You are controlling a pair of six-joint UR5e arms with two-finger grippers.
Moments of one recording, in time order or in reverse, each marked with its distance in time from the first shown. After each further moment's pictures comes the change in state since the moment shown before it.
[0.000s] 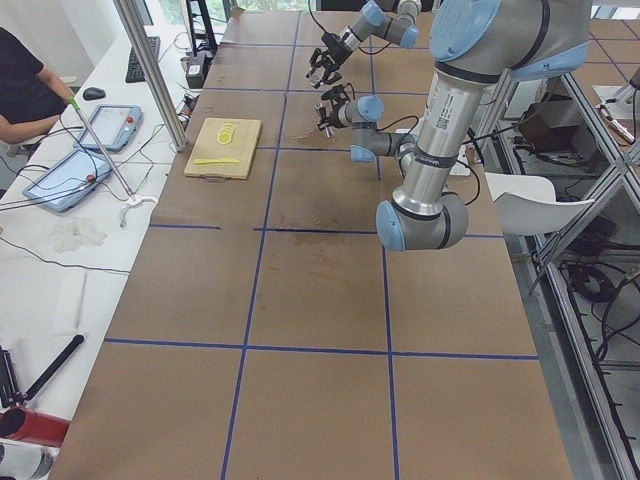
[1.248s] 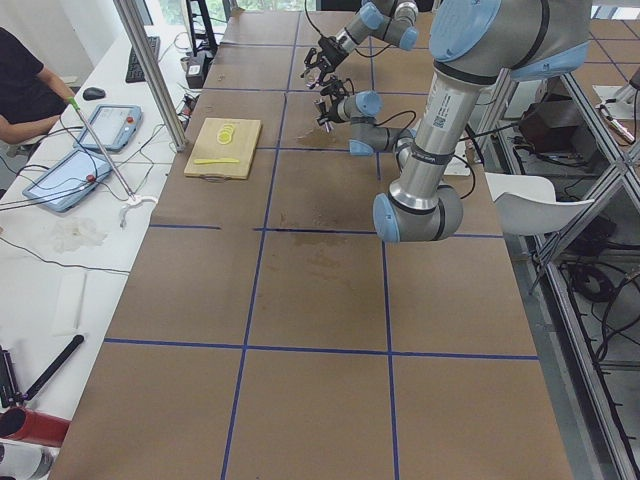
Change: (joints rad) left arm 0.005 -0.053 0.046 0.000 -0.006 -0.002; right arm 0.021 0.103 -0.041 -0.115 -0.034 -0.122
